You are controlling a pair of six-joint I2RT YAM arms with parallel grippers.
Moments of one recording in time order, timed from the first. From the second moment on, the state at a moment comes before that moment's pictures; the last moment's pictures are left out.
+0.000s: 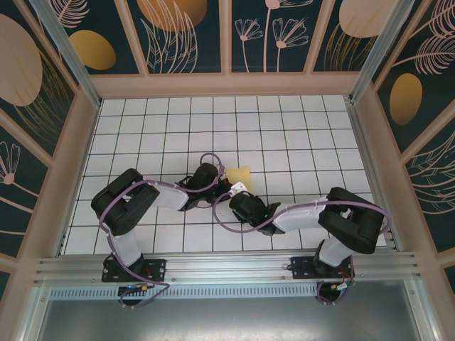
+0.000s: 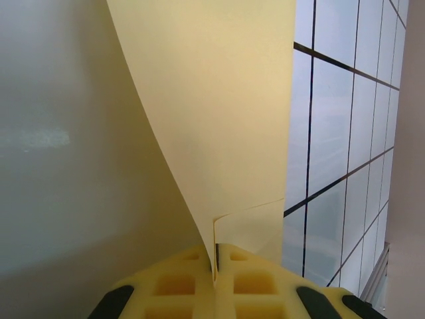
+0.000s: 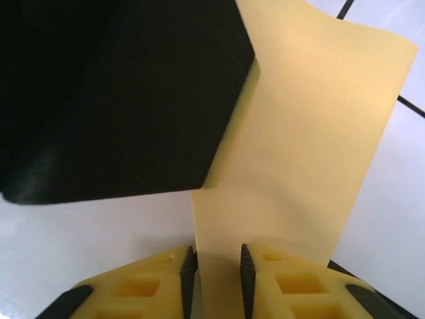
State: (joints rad) left arm -0.76 1.81 0.71 0.39 0.34 -1.05; right arm 1.10 1.57 0.56 0.09 0.47 0.24
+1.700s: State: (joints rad) left arm -0.76 1.72 0.70 0.36 0.27 -1.02; right arm 0.88 1.35 0.36 0.36 0.00 0.37
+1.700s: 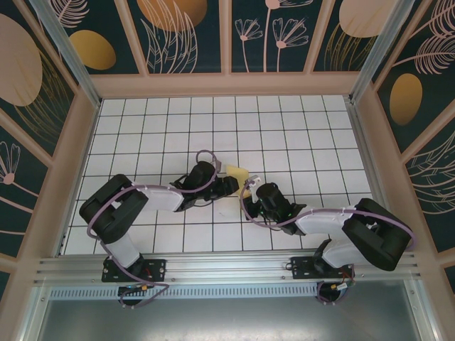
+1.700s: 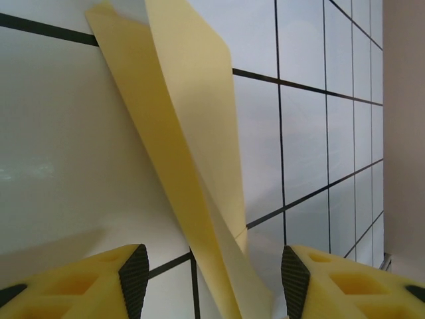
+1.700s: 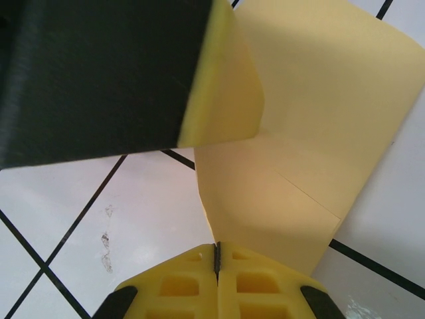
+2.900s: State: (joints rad) left arm -0.75 1.80 0.80 0.25 0.28 -0.98; right arm 1.08 1.49 0.51 0.16 0.37 0.22
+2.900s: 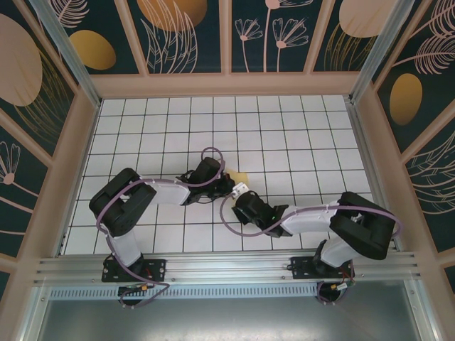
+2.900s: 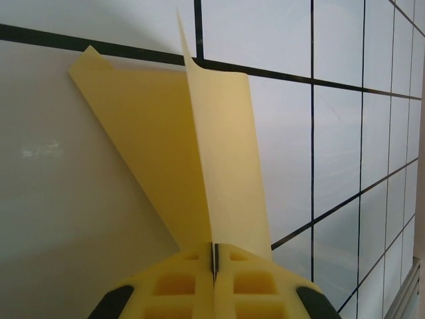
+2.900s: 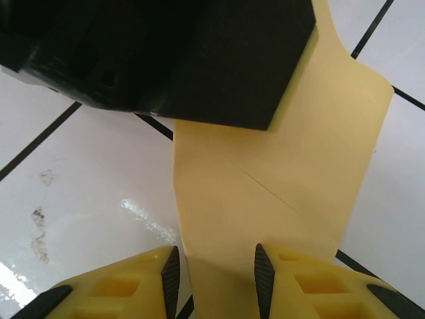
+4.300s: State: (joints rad) left arm -0.74 1.75 0.81 0.20 0.26 -0.96; right arm 1.09 1.50 0.56 0.10 0.44 0.28
